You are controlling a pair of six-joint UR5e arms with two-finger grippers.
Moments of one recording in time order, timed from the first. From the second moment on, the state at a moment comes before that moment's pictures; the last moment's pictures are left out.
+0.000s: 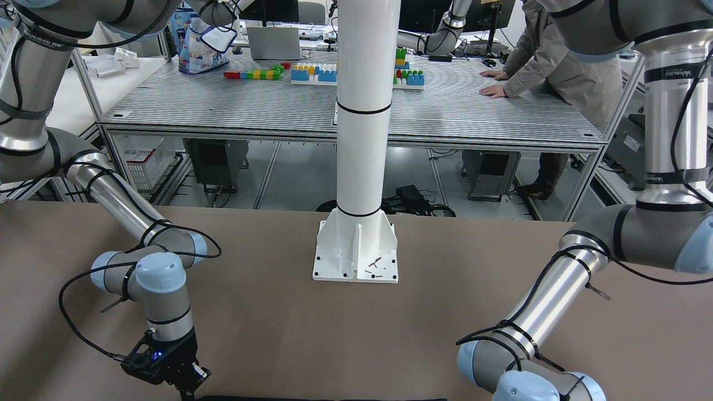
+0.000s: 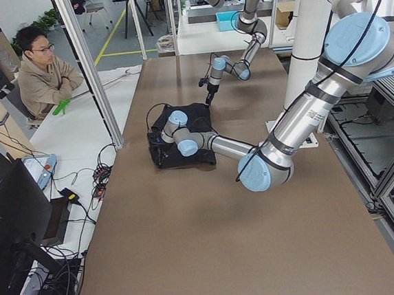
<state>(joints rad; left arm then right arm) -0.84 -2.38 -1.11 -2.24 -1.68 -1.41 0.61 -1.40 1.75 -1.05 1.71 1.54</state>
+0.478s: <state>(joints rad) -0.84 -2.37 -1.11 -2.24 -1.68 -1.41 0.62 -1.43 1.83 -1.06 1.76 1.53</state>
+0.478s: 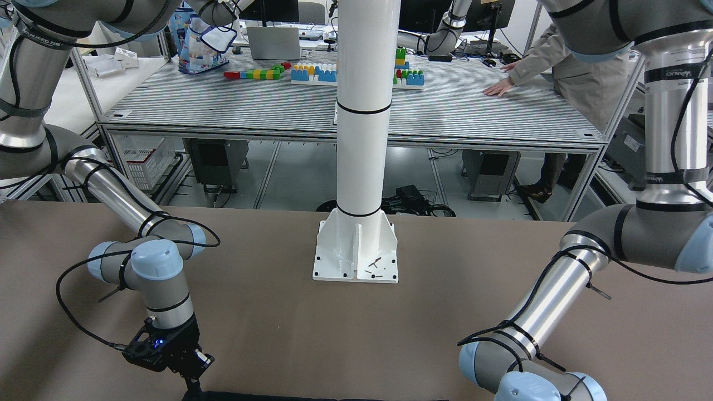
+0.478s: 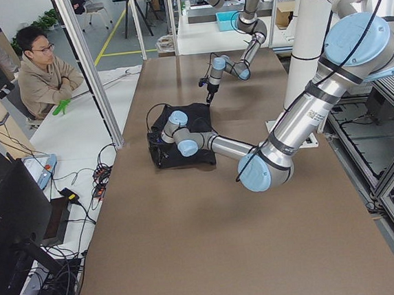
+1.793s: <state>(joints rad) -0.83 -2.38 -1.11 -2.24 -1.68 -1.41 0.07 -1.63 2.29 -1.16 1.60 1.77</state>
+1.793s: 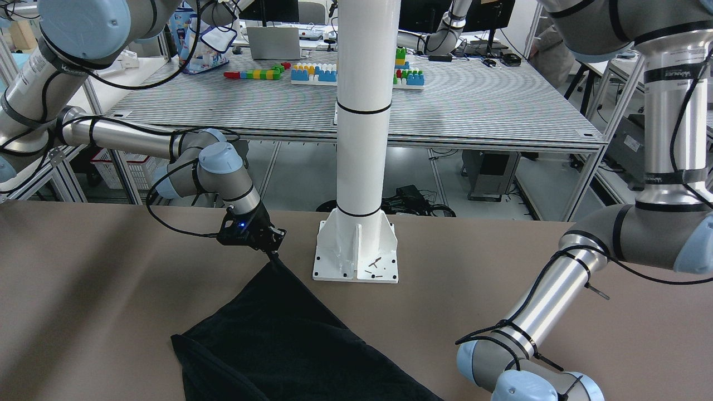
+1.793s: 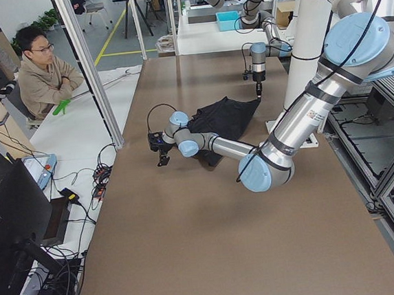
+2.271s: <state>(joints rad) -0.83 -2.30 -1.25 -2.21 -1.70 -1.41 0.07 -1.56 2.18 -1.17 1.34 1.74</state>
